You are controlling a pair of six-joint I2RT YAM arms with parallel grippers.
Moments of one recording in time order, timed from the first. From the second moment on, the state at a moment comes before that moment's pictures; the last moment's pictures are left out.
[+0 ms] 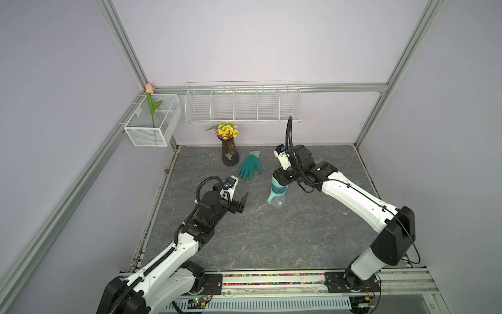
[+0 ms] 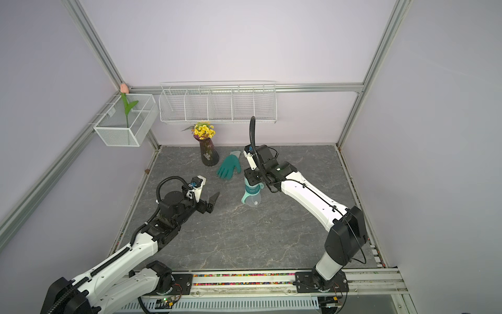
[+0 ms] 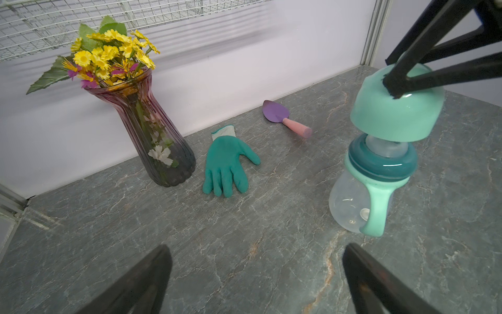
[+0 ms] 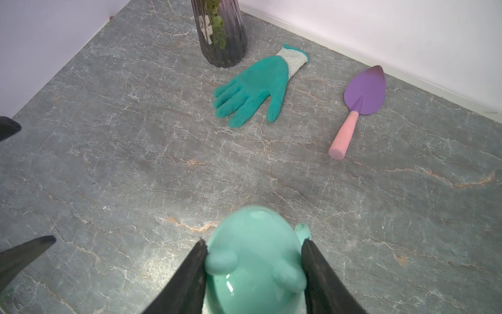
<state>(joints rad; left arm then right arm) -0.54 0.94 0.50 0.17 -0.02 0.11 0.68 1.63 1.52 -0.66 0.04 0.11</state>
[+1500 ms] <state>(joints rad) -0.54 1.01 0.52 0.17 -0.02 0.12 0.68 1.63 1.39 -0.58 0.02 0.12</state>
